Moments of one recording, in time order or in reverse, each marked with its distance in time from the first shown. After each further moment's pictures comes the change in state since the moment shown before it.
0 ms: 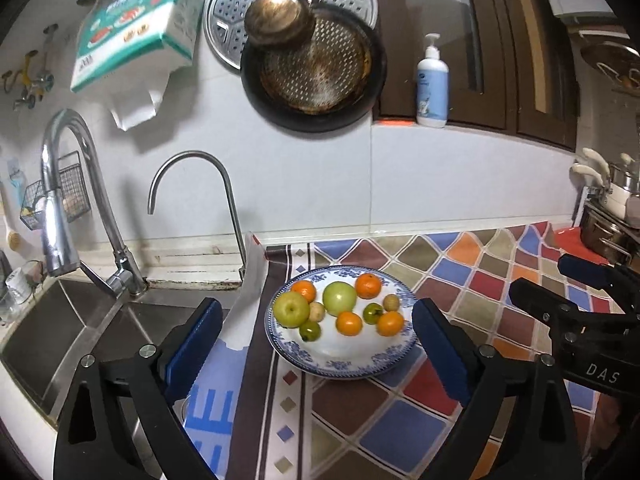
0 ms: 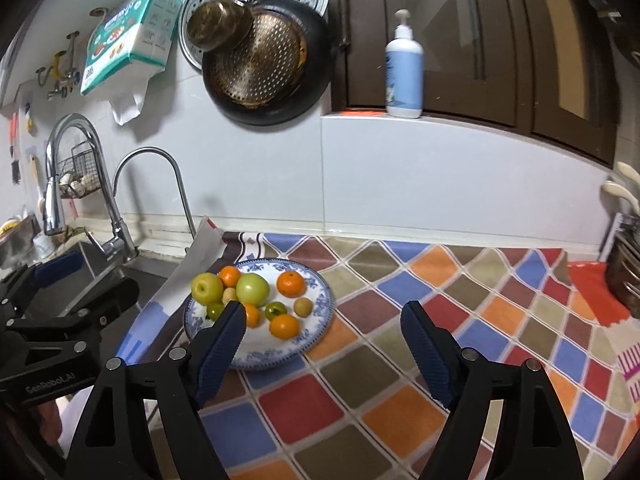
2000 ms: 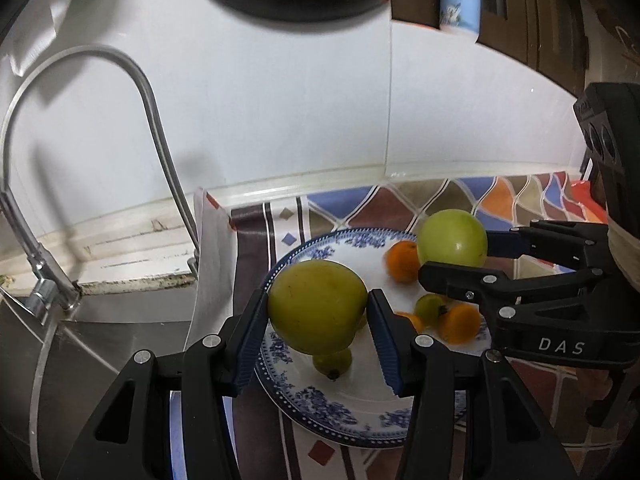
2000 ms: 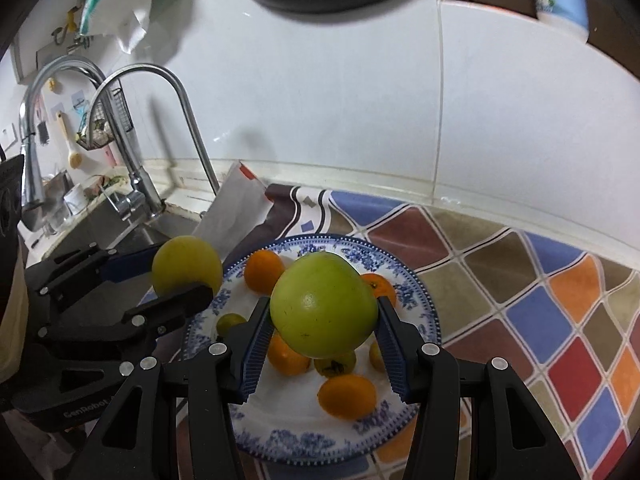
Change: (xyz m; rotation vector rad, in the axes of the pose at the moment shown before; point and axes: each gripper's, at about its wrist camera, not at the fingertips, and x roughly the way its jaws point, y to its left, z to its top) left arm 0.182 0.040 -0.005 0.082 0.214 -0.144; right arm 0.194 0.047 0.022 -0.088 0.256 0.286
